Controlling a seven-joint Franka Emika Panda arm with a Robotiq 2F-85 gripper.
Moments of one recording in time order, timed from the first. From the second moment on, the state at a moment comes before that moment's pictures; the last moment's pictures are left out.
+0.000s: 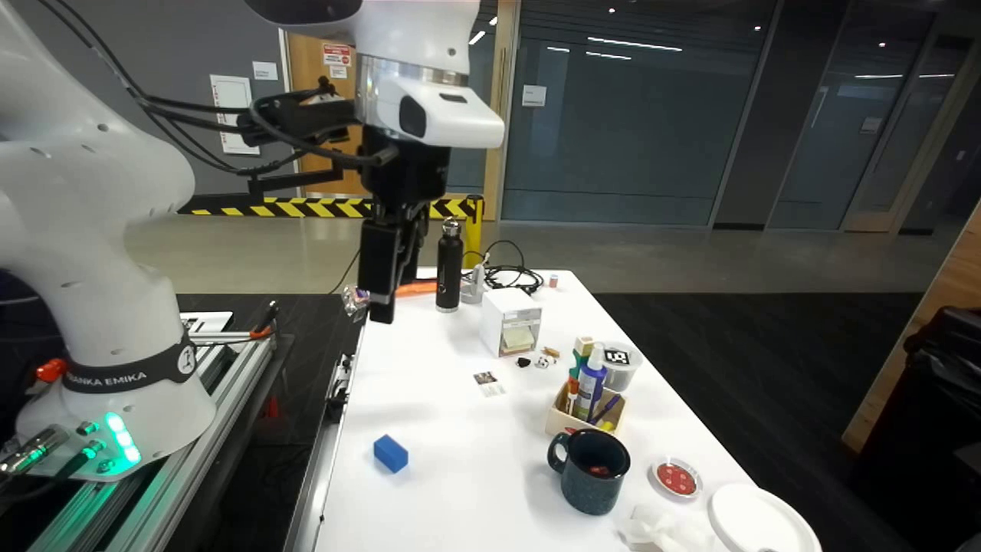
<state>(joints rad) -0.17 -0.53 -0.19 -2.56 -0.08 1.96 -0.06</state>
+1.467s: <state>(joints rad) -0.02 -0.43 -0.26 -2.41 -0.08 2.12 -1.06</state>
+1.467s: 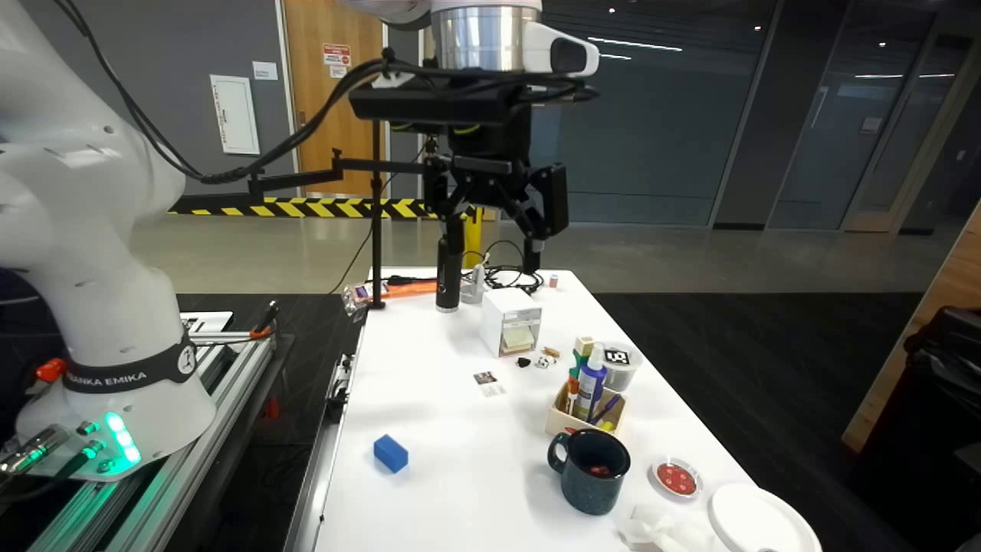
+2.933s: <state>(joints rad) 0.09 -0.13 -0.23 -2.09 0.24 2.30 -1.71</state>
